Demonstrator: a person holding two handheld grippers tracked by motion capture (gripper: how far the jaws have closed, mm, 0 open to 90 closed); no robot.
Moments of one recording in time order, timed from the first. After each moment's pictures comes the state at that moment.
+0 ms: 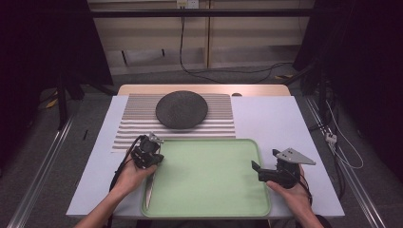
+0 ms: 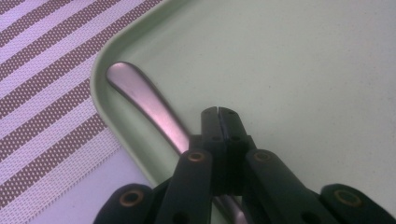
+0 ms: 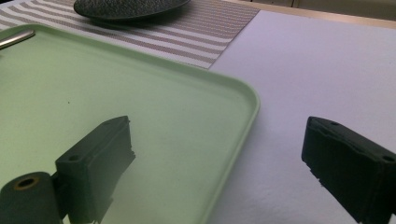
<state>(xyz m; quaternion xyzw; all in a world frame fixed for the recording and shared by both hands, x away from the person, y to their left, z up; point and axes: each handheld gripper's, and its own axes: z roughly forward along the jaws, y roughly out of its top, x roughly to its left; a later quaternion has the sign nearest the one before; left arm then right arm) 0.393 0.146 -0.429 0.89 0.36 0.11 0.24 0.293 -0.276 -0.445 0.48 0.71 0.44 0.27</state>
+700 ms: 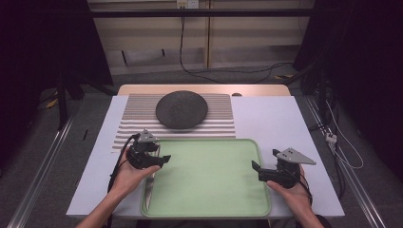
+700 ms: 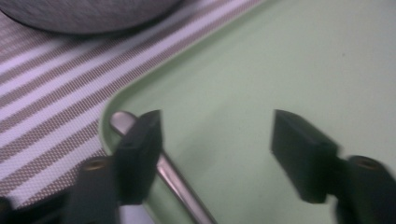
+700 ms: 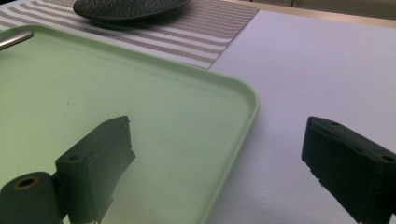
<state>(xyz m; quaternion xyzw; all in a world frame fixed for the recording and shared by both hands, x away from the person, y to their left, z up) 0.382 0.156 -0.412 0.86 0.35 0.12 0.35 0.293 -0.276 -0.445 0.48 0.71 0.44 0.27</state>
